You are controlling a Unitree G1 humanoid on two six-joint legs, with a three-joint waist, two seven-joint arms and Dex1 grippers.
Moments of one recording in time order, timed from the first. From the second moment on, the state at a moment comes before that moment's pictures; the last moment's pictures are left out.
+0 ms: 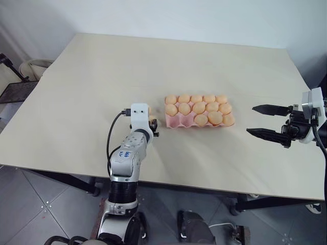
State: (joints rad) left arm -0.54 -0.14 0.06 -0.11 -0.02 0.88 0.14; right arm -0.45 -0.94 -0.28 0.23 0.55 0.31 1.40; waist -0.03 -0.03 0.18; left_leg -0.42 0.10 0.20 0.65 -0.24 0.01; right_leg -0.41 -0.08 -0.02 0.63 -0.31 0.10
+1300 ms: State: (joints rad) left arm -0.75 -0.10 -0.19 0.21 -0.07 0.66 -0.21; right arm -0.30 -0.95 -0.37 0.08 0.57 0.35 1.31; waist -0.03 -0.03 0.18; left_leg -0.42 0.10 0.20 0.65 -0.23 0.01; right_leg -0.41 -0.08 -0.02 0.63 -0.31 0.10
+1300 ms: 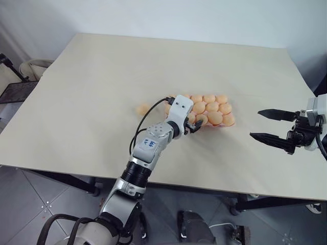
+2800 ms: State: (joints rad) left arm -0.23 0.17 0.22 -0.46 -0.15 0.73 -0.13; right arm -0.58 -0.94 -0.20 0.36 0.50 0.26 1.45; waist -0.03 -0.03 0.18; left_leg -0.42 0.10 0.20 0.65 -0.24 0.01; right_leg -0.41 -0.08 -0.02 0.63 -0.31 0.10
